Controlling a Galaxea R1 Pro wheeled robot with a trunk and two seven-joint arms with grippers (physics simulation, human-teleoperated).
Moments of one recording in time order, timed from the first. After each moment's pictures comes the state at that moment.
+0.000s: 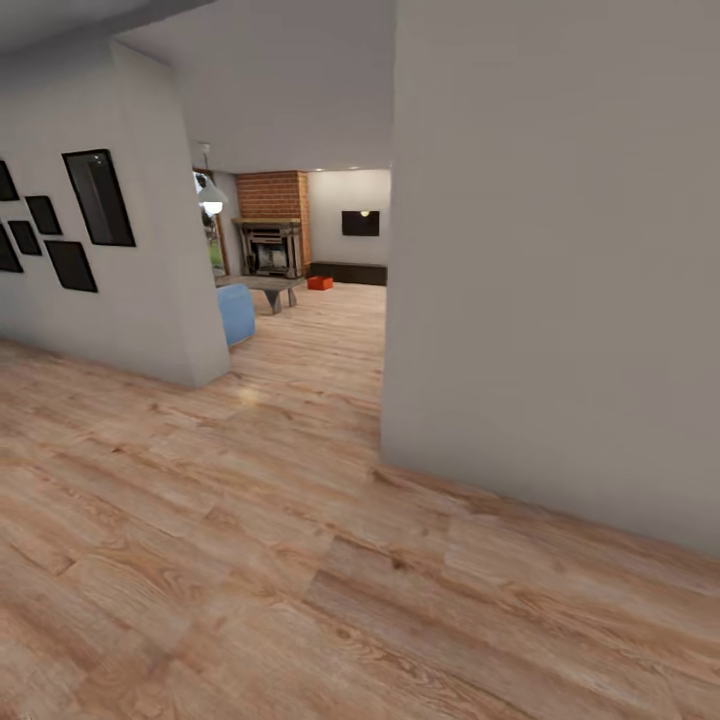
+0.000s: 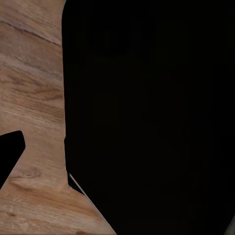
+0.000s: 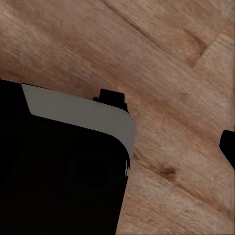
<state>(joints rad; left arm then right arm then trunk) 0.00 0.00 0.01 -0.02 0.05 -0.01 -0.02 -0.20 -0.01 0.55 0.03 -0.33 -0.06 -0.01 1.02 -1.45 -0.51</state>
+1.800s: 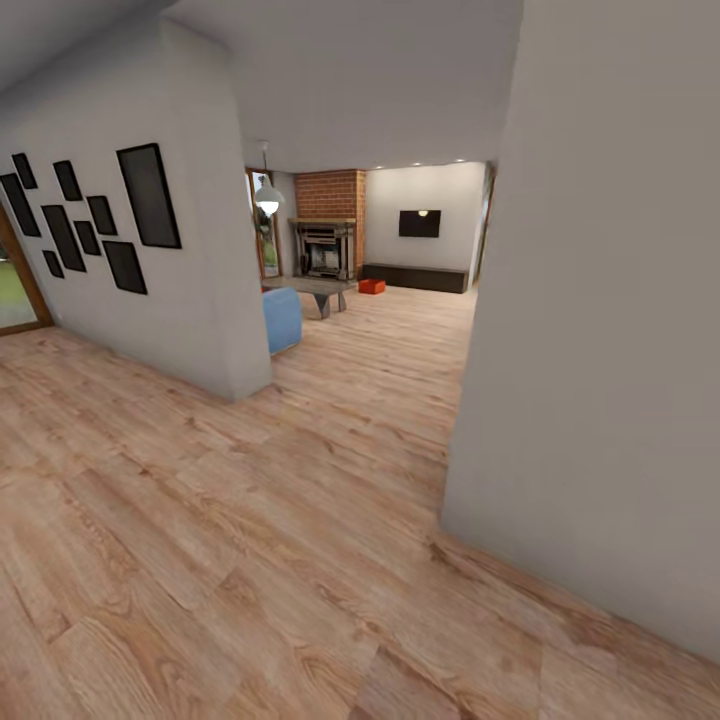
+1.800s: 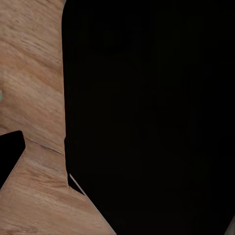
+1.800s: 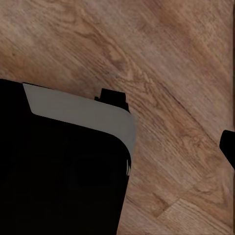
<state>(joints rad) 0.00 0.00 0.01 -0.02 0.05 -0.01 -0.02 -0.20 -0.01 0.55 0.03 -0.33 -0.06 0.00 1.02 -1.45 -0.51</state>
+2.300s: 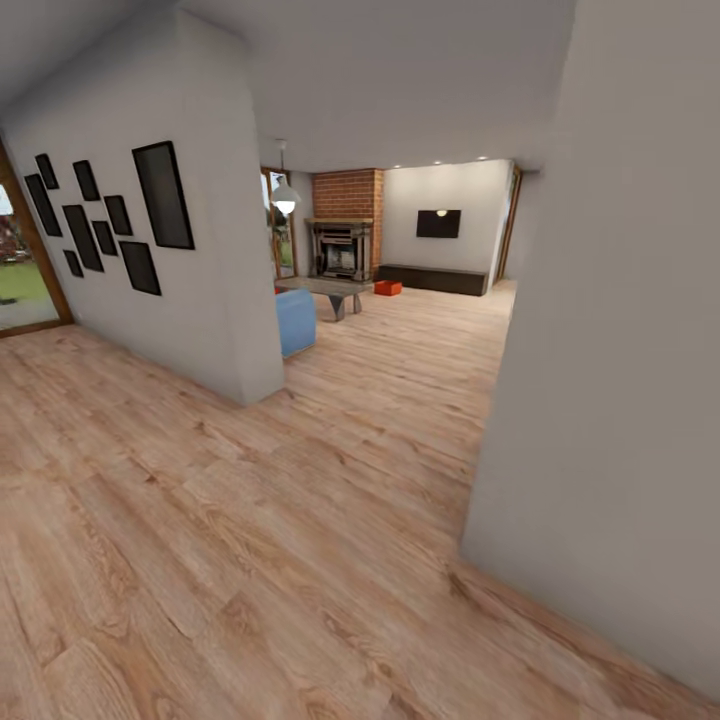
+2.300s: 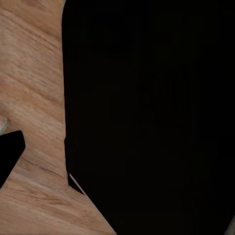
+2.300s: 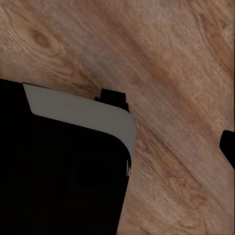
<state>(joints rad) 0.00 0.00 0.01 -0.02 0.05 -0.01 -0.02 -0.20 -0.01 0.55 0.03 -0.33 -0.06 0.00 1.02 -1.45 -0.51</state>
